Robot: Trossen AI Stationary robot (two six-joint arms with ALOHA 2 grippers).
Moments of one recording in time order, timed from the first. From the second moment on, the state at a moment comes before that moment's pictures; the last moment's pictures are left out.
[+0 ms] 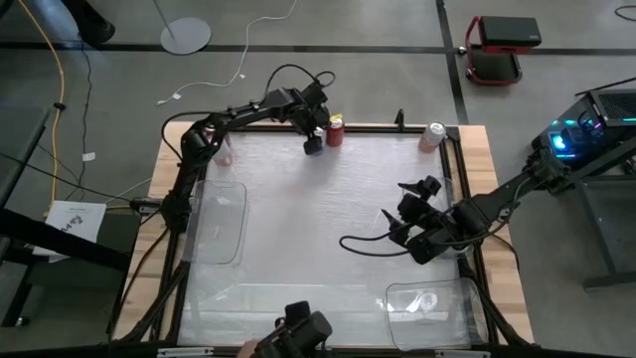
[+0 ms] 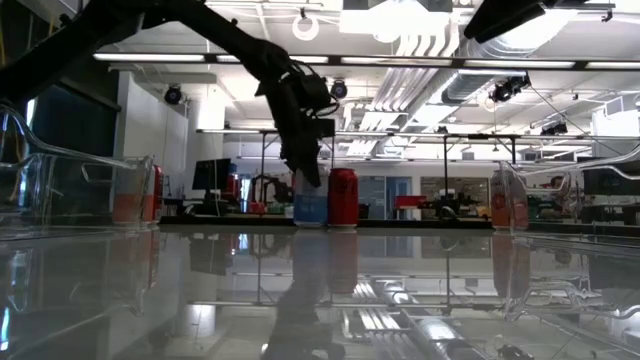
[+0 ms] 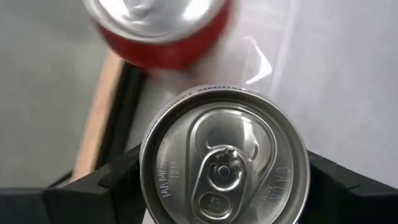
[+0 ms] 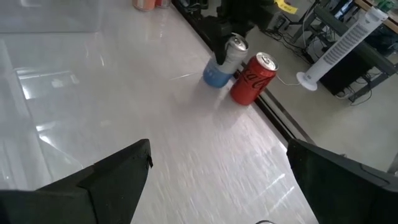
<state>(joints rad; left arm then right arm) 0.61 2.16 1.89 -0.89 0.08 0.37 0.54 1.25 1.14 -1.08 0.99 0.75</state>
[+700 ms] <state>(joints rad) -0.01 1.88 1.89 -0.88 -0.02 0.01 0.78 1.25 1.26 -1.20 1.01 0.90</state>
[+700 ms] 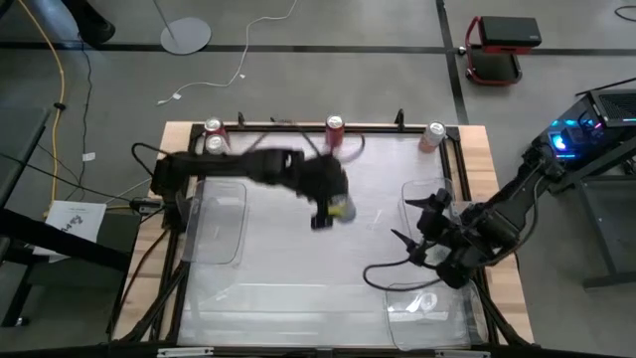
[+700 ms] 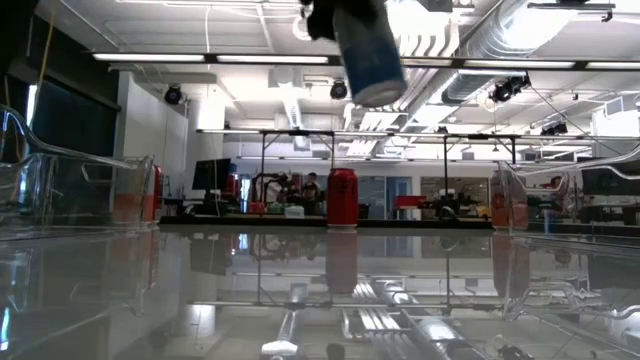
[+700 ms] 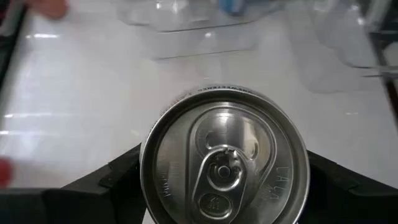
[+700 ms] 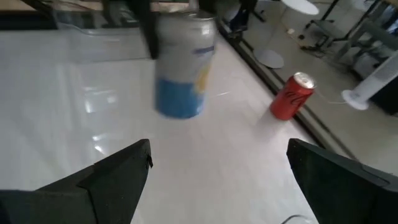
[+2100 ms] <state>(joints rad) -0.12 2.23 1.89 -0.68 0.01 -0.06 0.86 1.25 1.26 -1.19 0.92 1.08</state>
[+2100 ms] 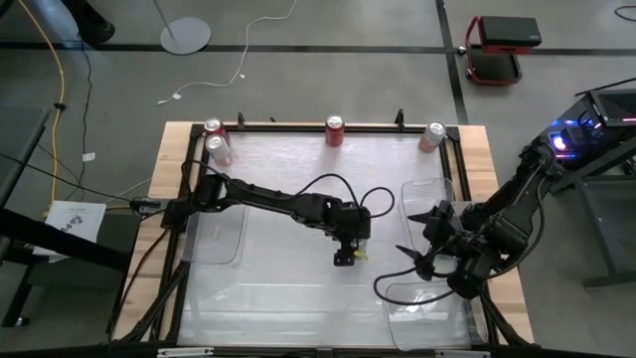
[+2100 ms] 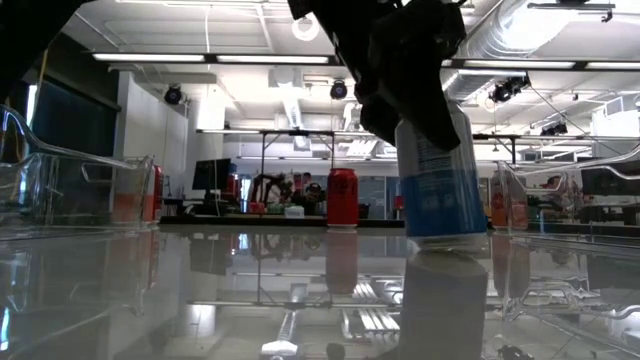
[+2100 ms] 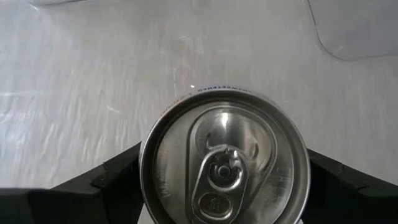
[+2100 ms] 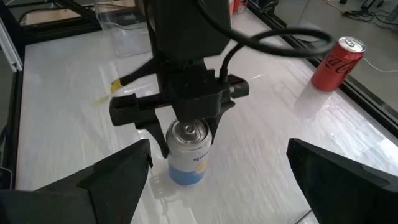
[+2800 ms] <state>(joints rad) -0.12 2.20 1.92 -0.71 0.08 -0.05 0.86 1.25 1.26 -1.19 0.87 1.07</state>
